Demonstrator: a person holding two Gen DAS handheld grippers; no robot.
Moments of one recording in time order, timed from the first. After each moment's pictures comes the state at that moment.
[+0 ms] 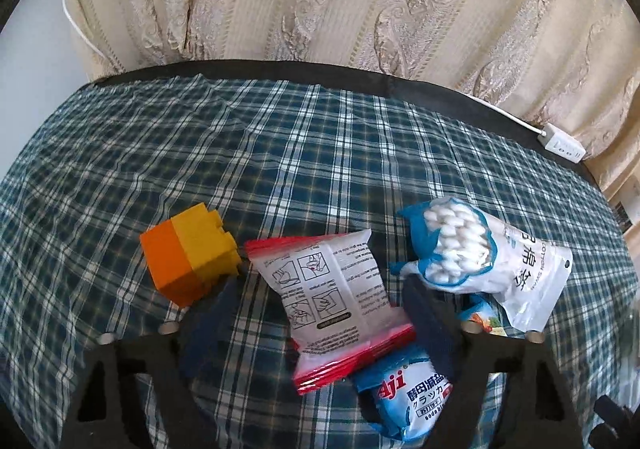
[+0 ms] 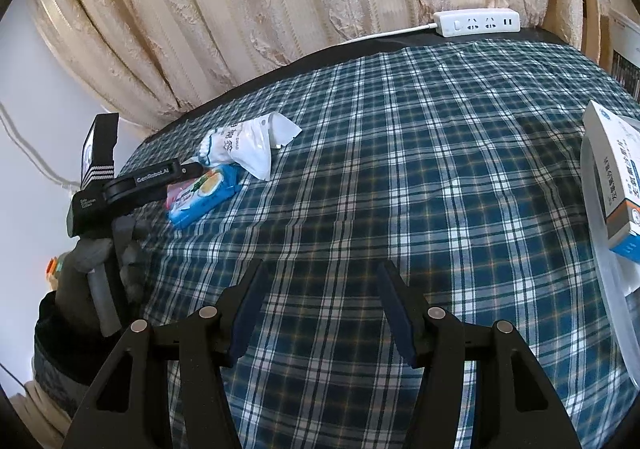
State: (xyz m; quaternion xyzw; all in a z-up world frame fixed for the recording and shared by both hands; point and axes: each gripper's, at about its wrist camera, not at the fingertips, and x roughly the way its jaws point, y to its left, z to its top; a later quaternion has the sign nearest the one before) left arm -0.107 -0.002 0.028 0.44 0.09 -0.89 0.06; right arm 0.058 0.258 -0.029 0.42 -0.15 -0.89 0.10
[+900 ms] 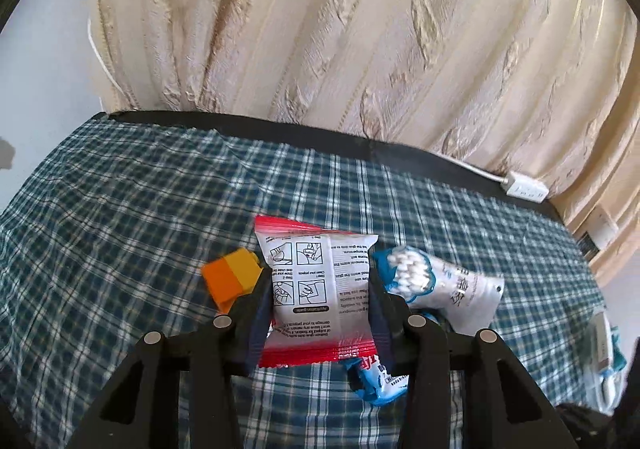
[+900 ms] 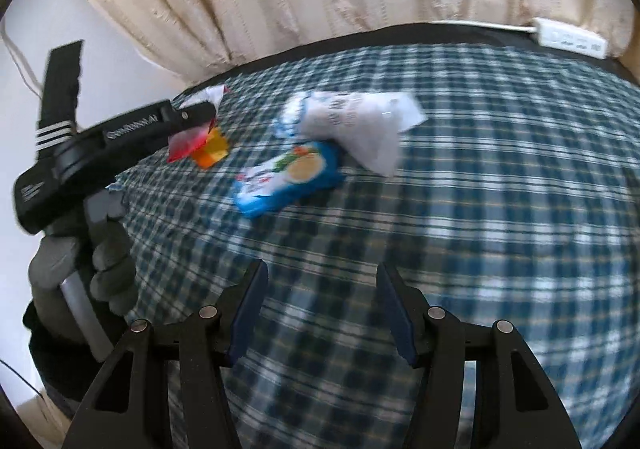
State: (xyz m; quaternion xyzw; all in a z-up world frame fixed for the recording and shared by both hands) left arm -0.067 -0.023 0.090 0.37 0.13 -0.92 0.03; right arm 0.015 0.166 -0.023 0.47 -0.10 -0.86 0.19
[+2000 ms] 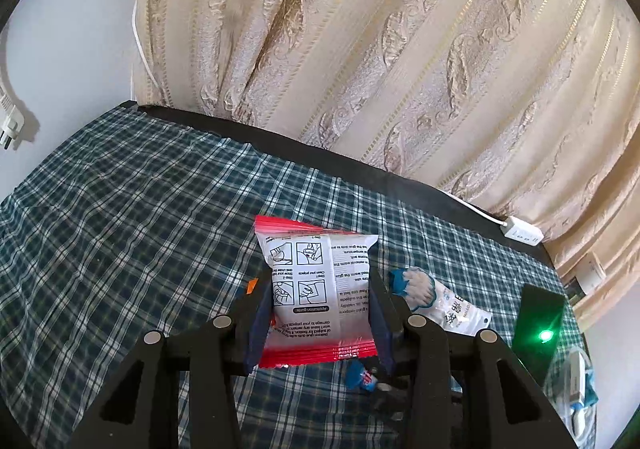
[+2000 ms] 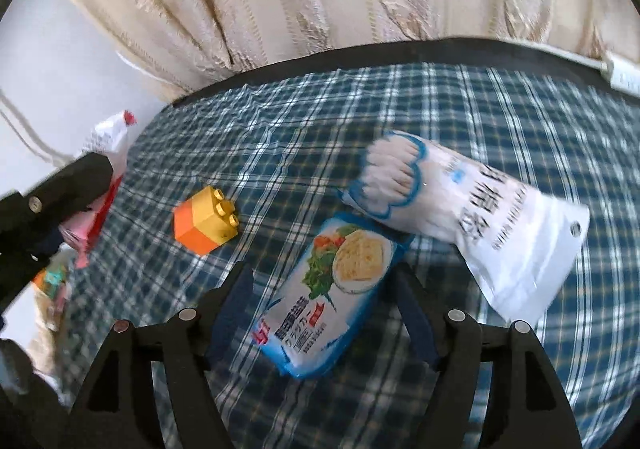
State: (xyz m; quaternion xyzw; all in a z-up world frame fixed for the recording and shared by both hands) left arm -0.051 -0.061 0.110 0.34 0.19 -0.92 0.05; right arm -0.084 0.071 -0.042 0.45 -0.07 -0.87 0.17
